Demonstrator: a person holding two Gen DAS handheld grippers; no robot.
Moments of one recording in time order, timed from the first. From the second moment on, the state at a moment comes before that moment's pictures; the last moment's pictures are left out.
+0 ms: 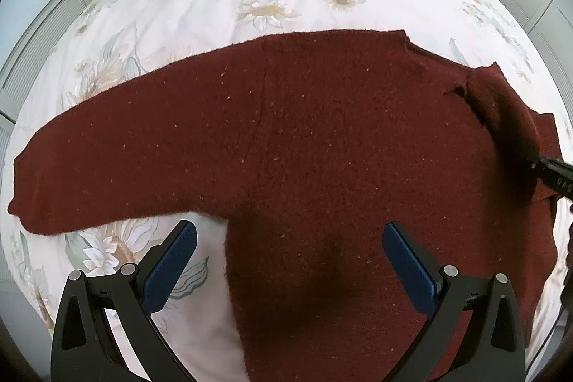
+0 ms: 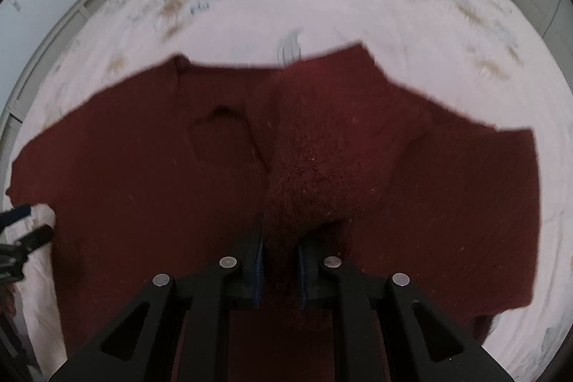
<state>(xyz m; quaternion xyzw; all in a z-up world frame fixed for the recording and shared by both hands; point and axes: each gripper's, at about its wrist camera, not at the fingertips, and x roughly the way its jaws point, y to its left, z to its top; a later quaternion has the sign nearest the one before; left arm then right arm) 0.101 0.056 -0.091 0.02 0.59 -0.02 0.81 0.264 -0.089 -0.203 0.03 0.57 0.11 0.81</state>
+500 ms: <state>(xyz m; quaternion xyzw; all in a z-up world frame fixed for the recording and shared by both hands) 0.105 0.052 -0.085 0.03 0.59 -0.02 0.81 0.240 -0.126 -0.176 0.00 0.56 0.07 0.82</state>
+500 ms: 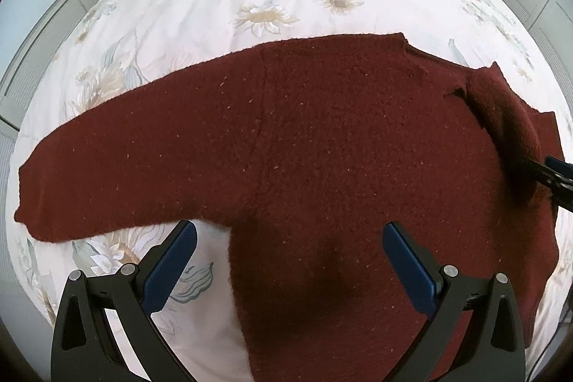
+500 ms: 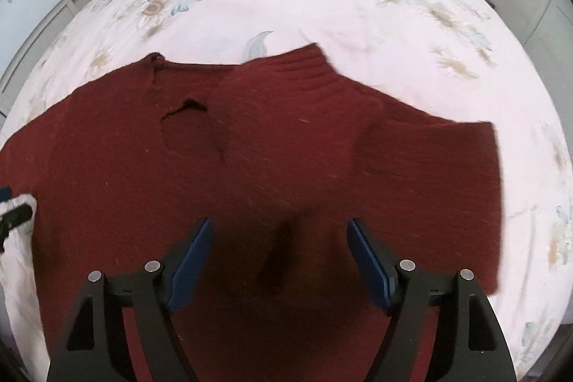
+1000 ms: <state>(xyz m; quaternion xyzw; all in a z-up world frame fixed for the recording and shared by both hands) 0.147 -0.106 -0.075 0.11 0.56 -0.16 0.80 0.174 -0.265 -0.196 0.07 0.58 -0.05 0.81</state>
